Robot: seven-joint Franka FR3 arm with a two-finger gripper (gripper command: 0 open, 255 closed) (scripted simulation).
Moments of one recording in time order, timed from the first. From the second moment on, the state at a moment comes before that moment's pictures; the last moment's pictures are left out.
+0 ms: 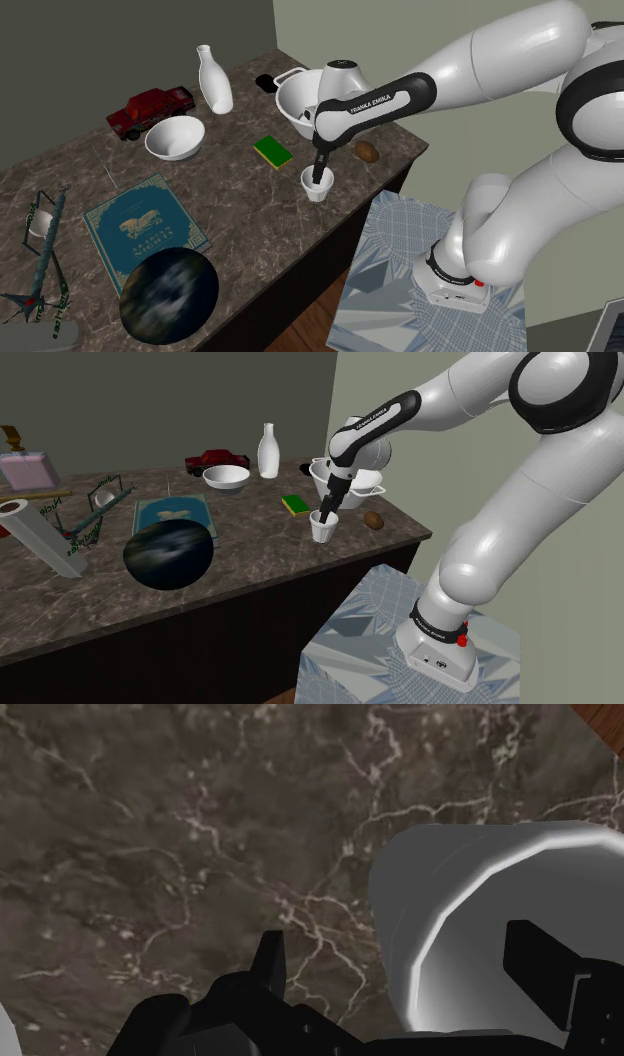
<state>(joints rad) 0.02 -0.20 -0.33 -2.54 0.21 2.34 -0.61</state>
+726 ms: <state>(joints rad) 0.02 -0.20 -0.33 -2.54 0.21 2.34 -0.61</state>
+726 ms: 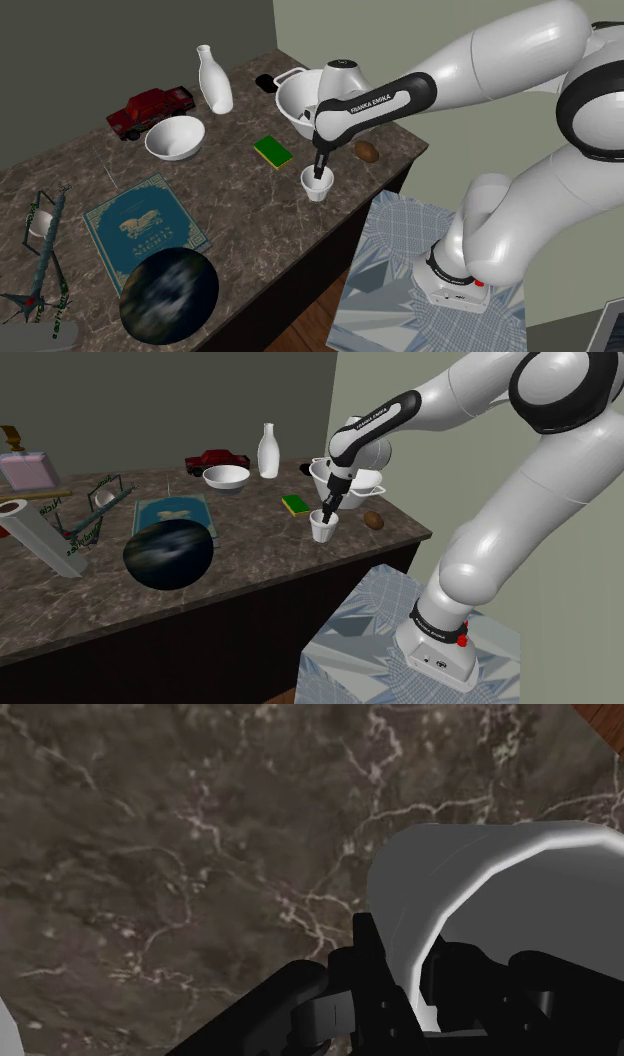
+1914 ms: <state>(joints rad) 0.00 -0.33 -0.30 -2.44 0.14 2.13 -0.53</state>
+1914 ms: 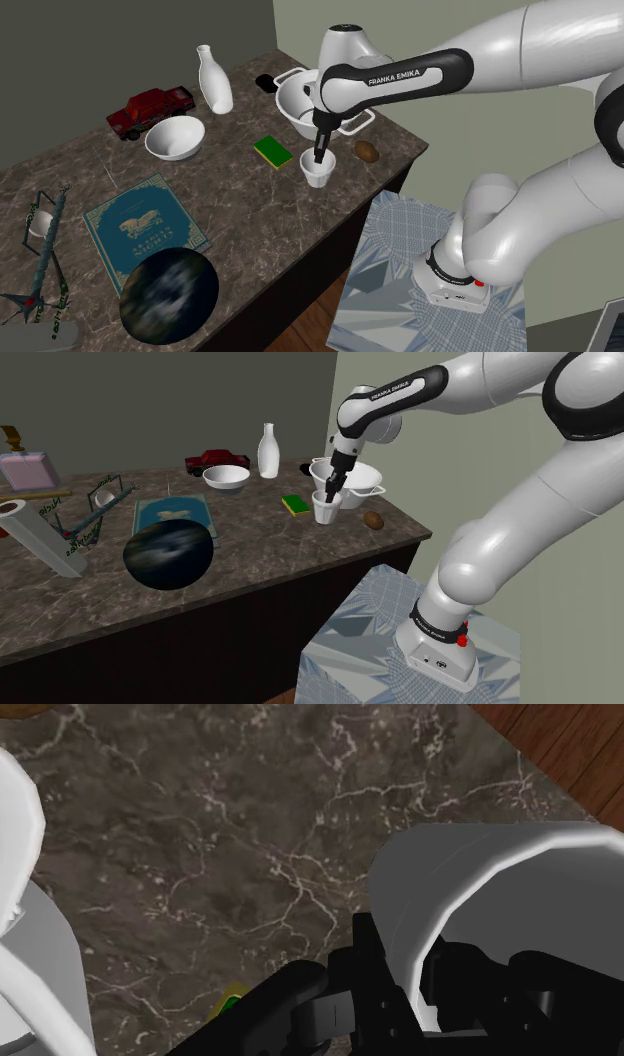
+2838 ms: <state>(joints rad) -0.01 -0.39 -0.29 -2.30 0.11 1.94 -0.48</state>
